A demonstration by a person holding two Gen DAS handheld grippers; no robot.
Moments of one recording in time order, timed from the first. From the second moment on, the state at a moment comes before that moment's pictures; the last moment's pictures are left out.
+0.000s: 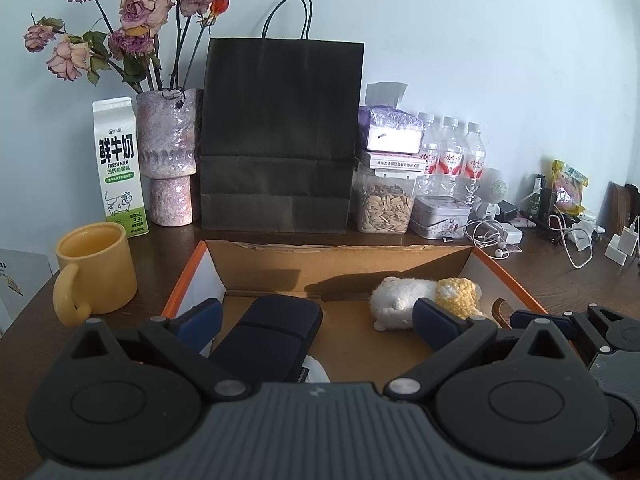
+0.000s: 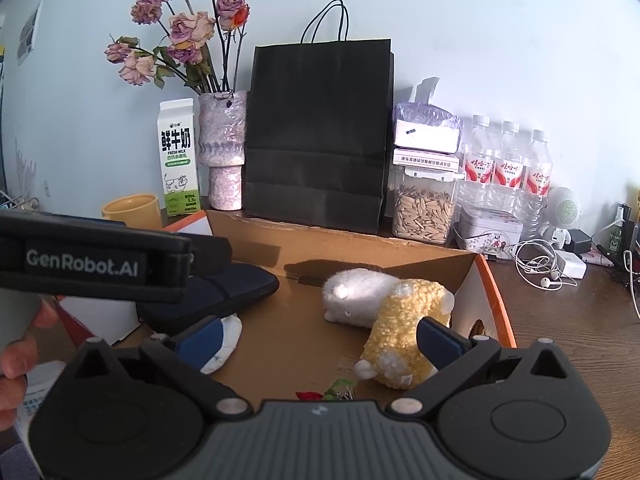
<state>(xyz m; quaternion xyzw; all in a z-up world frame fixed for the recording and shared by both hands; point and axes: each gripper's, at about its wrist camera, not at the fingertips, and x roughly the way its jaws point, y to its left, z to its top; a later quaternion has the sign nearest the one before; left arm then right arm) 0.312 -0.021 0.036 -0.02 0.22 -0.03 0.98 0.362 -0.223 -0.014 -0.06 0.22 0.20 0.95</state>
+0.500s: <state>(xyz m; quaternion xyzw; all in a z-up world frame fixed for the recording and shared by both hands) 0.274 -0.017 0.047 -0.03 0.21 -0.02 0.98 0.328 -0.223 0.003 -0.07 0.21 0.20 0.95</state>
